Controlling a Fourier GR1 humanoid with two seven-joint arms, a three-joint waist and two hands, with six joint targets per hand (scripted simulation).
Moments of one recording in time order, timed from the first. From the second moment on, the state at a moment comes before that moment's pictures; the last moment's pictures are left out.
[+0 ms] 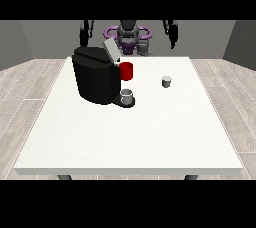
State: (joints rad) left arm -0.04 0.10 -0.03 -1.55 0.00 -0.01 -0.03; right arm 0.04 -0.09 0.02 -1.54 0.01 0.04 -0.01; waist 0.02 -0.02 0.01
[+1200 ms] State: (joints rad) left arm -0.21 0.29 0.13 -1.33 -0.03 -0.13 -0.11; right arm -0.03 -0.01 -0.03 -1.57 -0.02 -0.10 -0.09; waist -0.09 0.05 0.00
